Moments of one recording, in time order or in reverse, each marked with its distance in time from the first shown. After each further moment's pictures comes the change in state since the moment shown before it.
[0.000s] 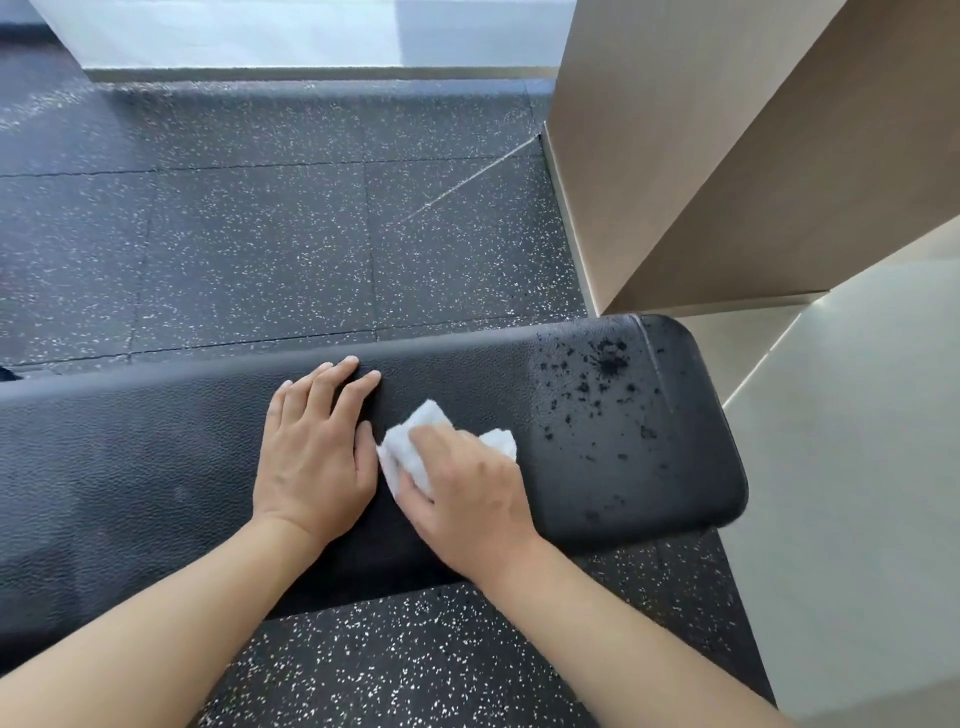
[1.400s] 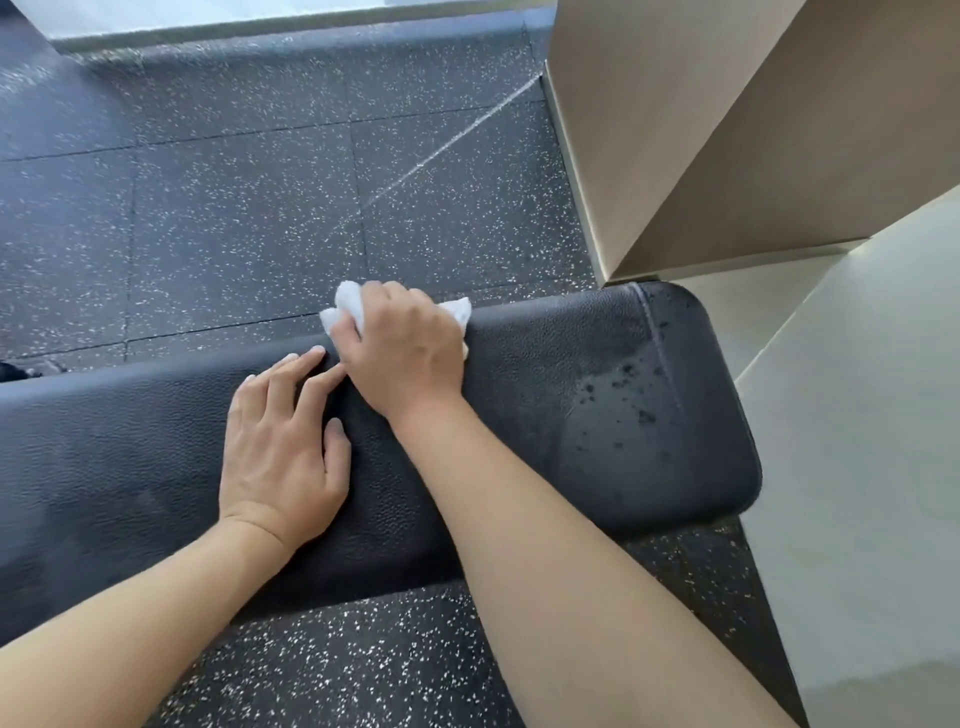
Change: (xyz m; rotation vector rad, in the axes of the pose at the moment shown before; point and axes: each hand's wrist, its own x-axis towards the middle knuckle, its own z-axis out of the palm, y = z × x) left_hand 0.005 0.000 0.003 0.024 0.007 0.022; right_hand 0.126 0.013 0.041 -0.139 0.011 0.213
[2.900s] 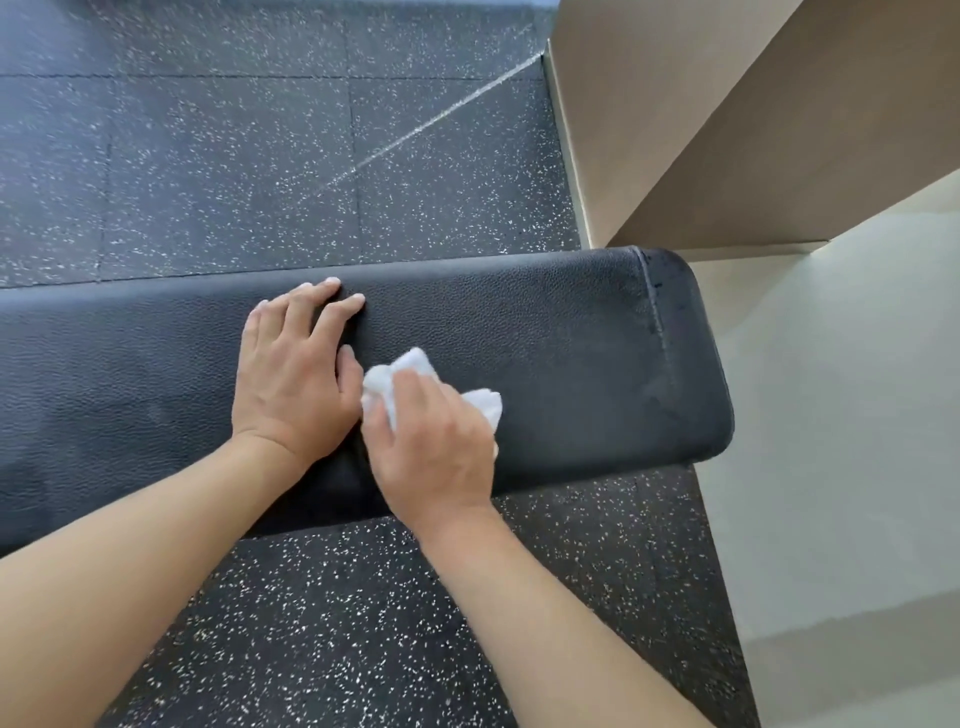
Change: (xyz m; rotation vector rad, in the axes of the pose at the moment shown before) left_hand -0.003 -0.003 0.002 -0.055 0.054 -0.003; right_hand -0.153 -0.007 -0.029 0.063 0.047 0.060
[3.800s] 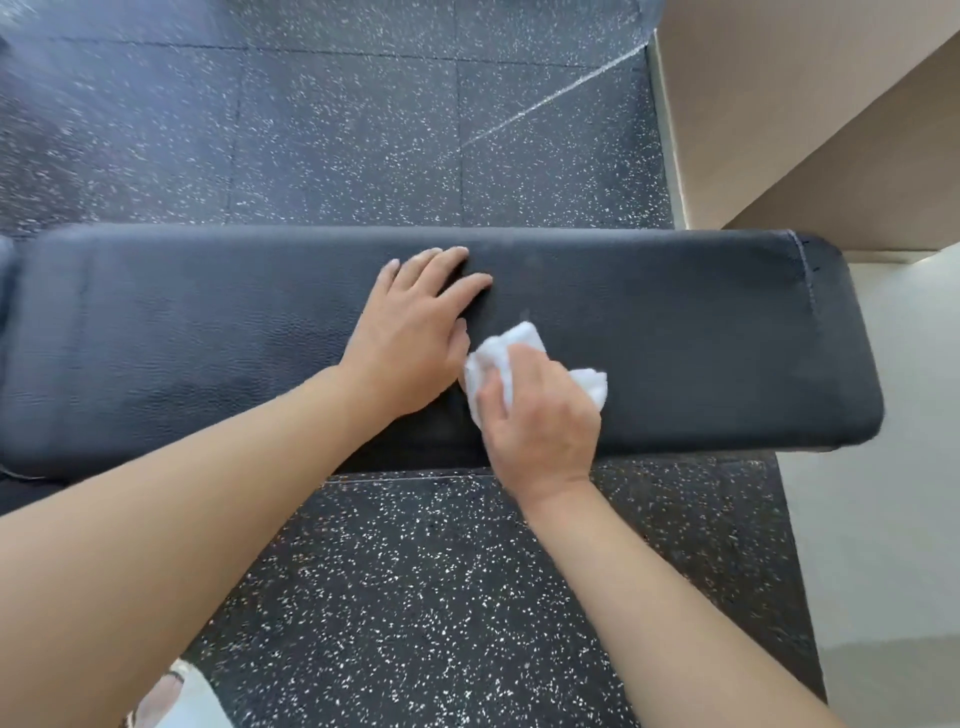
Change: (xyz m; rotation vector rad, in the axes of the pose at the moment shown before) left_hand -0.021 -0.074 -0.040 -0.057 -0.194 0.178; right_hand -0.029 -0.061 0.029 -0.109 0.130 -0.097
